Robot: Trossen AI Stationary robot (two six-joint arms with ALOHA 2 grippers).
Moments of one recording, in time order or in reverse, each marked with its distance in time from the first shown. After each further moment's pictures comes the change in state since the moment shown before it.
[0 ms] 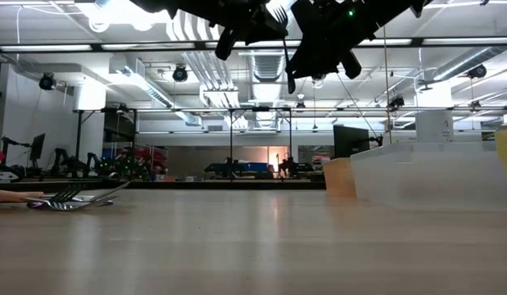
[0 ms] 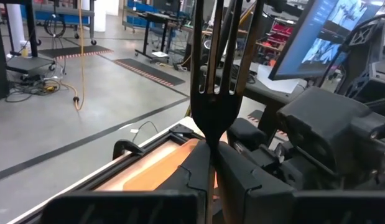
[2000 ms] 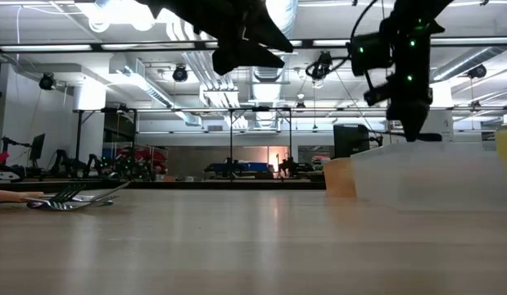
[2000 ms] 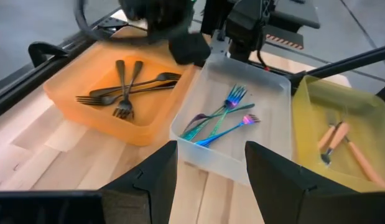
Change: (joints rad) left arm -0.093 -0.006 -0.015 -0.361 0.254 0.003; right arm -0.455 -0.025 -0.002 -1.062 -0.115 -0.246
